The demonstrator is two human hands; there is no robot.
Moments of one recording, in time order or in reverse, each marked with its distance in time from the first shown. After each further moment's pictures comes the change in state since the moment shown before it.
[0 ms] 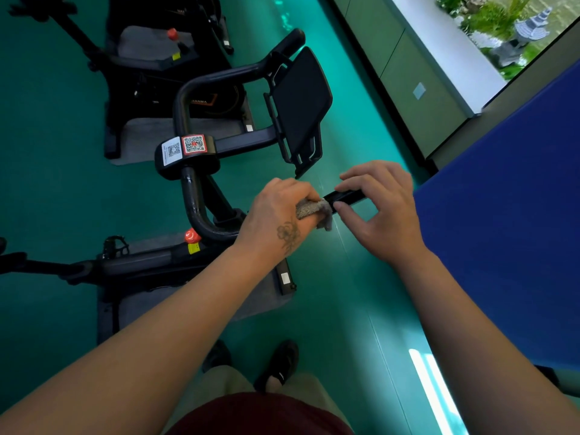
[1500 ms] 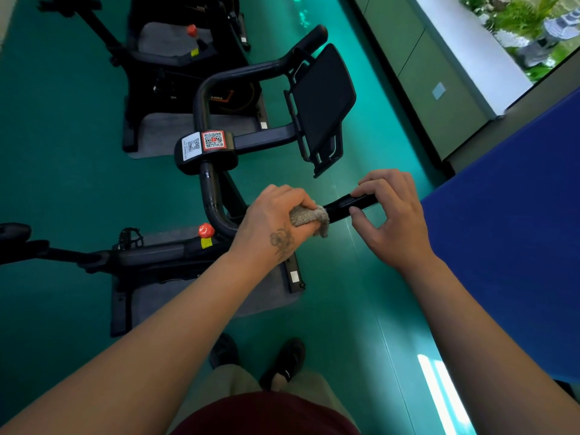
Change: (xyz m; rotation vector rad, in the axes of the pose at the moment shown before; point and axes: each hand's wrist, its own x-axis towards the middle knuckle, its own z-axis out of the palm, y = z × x) left_hand -0.021 -0.025 -0.012 0.005 0.019 -0.048; right_hand -0.008 0.000 0.019 0.057 -0.020 0.034
